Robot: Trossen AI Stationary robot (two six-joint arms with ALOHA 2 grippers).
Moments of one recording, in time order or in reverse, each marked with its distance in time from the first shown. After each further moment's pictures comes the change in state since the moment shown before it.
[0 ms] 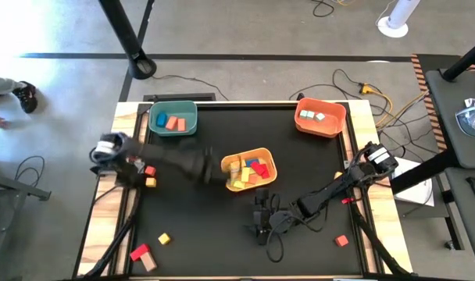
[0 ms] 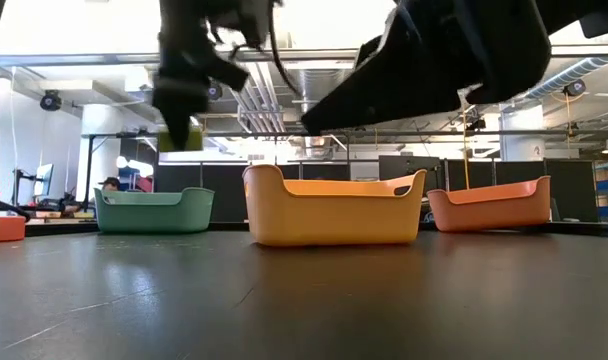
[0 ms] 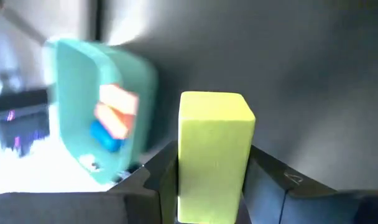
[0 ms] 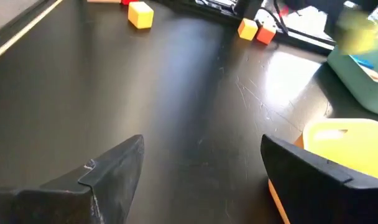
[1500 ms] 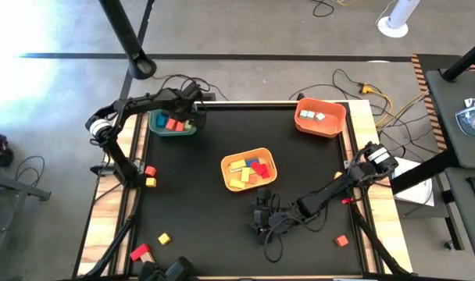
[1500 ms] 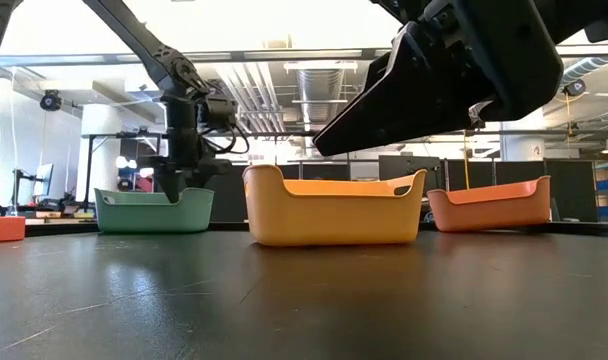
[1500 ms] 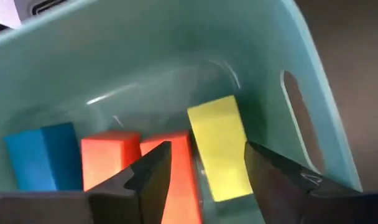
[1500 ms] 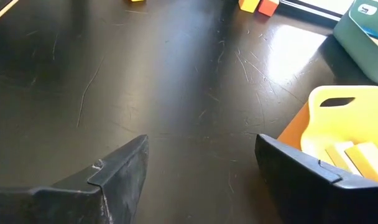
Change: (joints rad) left arm 0.899 -0.043 -0.288 0.694 0.312 0.076; right arm -0.001 0.000 -0.006 -0.072 0.000 0.081
